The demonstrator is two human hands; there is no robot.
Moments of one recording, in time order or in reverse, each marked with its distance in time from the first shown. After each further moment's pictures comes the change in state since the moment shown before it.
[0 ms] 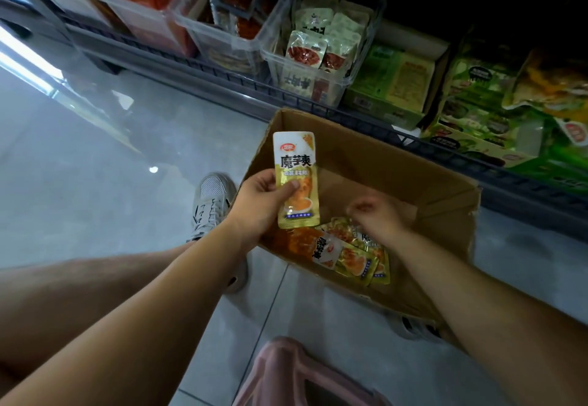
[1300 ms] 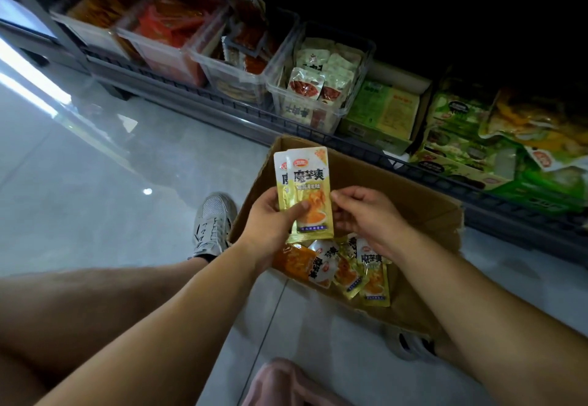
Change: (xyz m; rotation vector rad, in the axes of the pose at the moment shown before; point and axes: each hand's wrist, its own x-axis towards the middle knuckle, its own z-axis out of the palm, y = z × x) left_hand -0.008 -0.002 0.016 -0.085 0.025 0.021; right_hand -0.040 -0.072 -0.010 0.471 -0.082 -0.049
